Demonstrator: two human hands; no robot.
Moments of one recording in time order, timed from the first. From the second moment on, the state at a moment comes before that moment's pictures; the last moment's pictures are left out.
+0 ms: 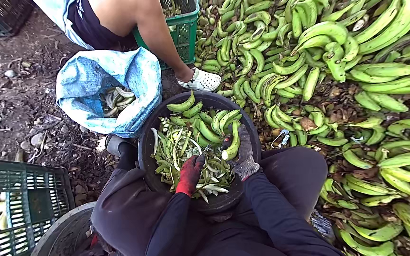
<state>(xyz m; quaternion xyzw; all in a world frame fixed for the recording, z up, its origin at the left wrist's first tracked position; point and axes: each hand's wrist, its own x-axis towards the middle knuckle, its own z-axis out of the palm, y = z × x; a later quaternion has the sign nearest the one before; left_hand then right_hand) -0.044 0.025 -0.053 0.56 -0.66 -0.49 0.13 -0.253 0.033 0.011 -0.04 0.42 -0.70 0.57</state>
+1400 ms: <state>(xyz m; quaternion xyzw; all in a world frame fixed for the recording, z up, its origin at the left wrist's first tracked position) -0.057 -0.034 0.021 0.56 -0.80 -0.20 0.14 -0.214 0.023 0.024 -0.09 0.56 -0.53 0.63</state>
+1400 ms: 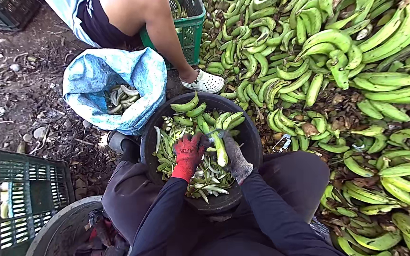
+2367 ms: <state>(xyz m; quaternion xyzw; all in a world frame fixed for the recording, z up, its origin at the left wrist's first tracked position) -0.052 -0.033 0.013 0.55 -0.77 -0.31 0.12 -0.234 0.022 -0.002 -0.19 0.43 -0.55 0.69</state>
